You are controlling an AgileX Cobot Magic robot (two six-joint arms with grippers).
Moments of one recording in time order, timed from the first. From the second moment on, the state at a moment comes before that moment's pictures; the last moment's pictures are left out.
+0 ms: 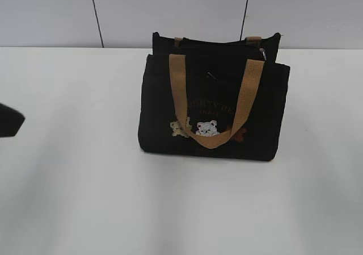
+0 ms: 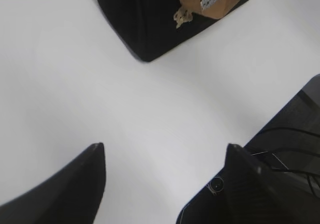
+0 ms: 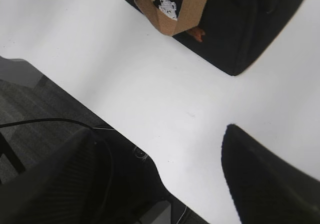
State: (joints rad) left arm -0.31 1.01 -0.88 -0.46 0.91 0.66; right arm -0.02 1.02 -0.98 0.59 1.20 -0.67
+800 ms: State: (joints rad) left arm -0.31 0.28 -0.61 -0.13 1.08 0.12; right arm -0.02 0.26 -0.69 0.26 1.22 -0.24
